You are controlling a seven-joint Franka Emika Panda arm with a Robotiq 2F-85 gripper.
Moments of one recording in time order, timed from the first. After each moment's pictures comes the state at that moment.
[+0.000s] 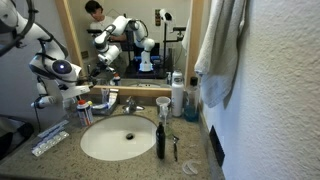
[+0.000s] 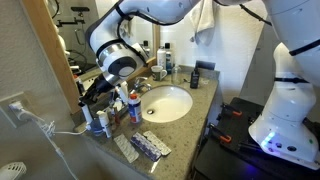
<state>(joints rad) 0.54 0.67 0.08 -1.65 2.04 2.98 -2.38</state>
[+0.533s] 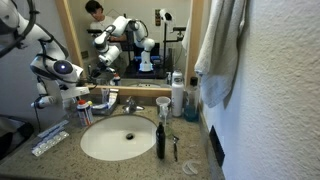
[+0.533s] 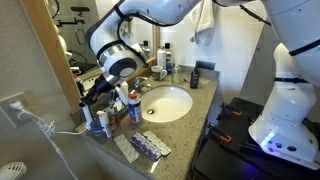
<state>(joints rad) 0.53 0.67 0.08 -1.65 2.01 2.98 -2.27</state>
